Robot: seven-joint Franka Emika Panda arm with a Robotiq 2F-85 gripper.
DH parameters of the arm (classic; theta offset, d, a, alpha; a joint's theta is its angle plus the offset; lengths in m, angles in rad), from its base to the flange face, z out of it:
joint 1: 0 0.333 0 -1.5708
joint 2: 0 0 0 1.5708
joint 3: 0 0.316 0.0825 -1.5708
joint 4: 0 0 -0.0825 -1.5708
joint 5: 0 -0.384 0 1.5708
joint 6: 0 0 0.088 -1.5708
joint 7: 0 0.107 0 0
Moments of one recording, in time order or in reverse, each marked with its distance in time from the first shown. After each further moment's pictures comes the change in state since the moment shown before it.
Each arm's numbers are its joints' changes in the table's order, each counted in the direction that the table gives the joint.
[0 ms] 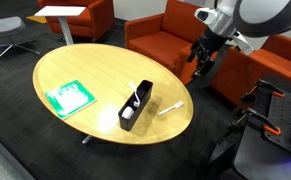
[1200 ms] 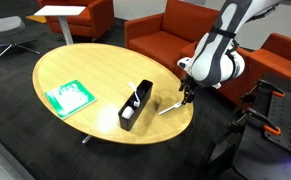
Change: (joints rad) arm -0.476 0.669 0.315 -0.342 0.136 -0.202 -0.081
